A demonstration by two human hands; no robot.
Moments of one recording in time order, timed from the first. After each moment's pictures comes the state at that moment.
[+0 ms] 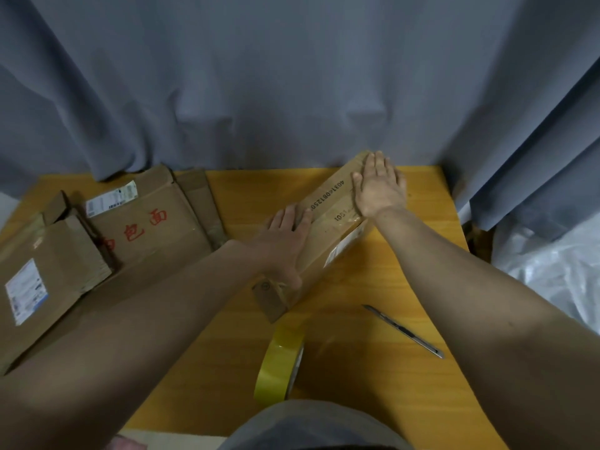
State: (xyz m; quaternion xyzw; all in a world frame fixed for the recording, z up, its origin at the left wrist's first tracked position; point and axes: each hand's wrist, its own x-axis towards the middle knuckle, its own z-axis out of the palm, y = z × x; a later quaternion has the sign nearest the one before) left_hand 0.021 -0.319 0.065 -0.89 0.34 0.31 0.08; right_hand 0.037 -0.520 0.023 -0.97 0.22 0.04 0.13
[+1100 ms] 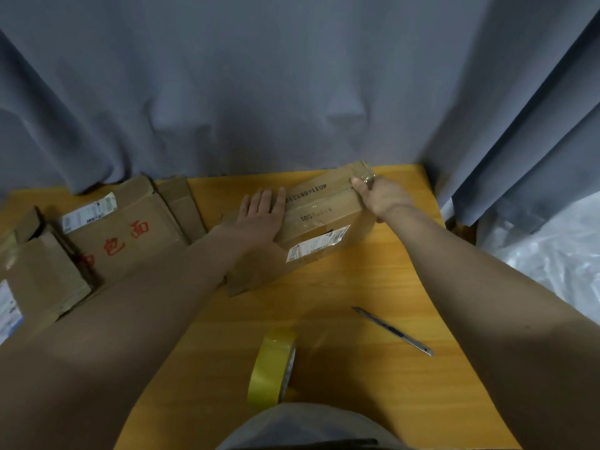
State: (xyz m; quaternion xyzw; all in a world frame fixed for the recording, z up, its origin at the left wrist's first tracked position) left_hand 0.066 -0.326 0.051 -0.92 0.30 0.26 0.07; right_hand 0.026 -0.556 0.033 -0.90 0.30 0.10 0.31
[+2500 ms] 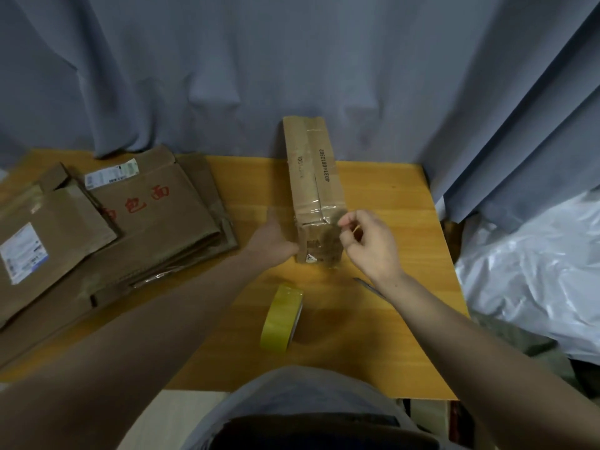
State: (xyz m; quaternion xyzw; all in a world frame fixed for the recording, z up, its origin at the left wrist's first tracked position) left_hand -0.034 -0.275 0.040 -0.91 0.08 0.28 -0.30; right_hand -0.116 -0.439 0.040 -0.91 0.13 -0.11 0.37
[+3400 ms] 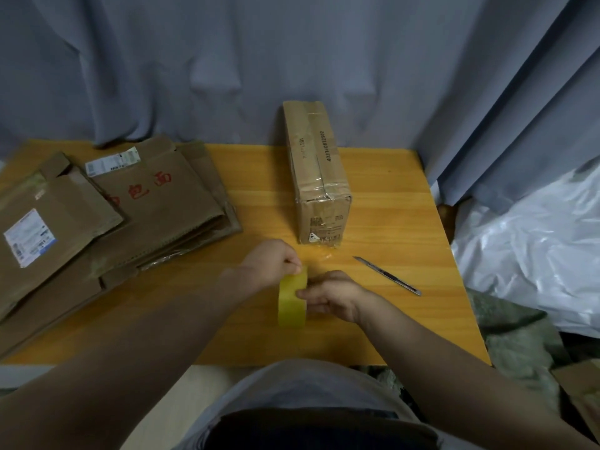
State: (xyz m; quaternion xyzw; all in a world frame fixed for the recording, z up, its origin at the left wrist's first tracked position) left_hand -0.078 -0.236 0.007 -0.89 0.28 0.26 -0.24; right_hand -0.170 -0.372 -0.022 -0.58 0.30 0.28 0.71
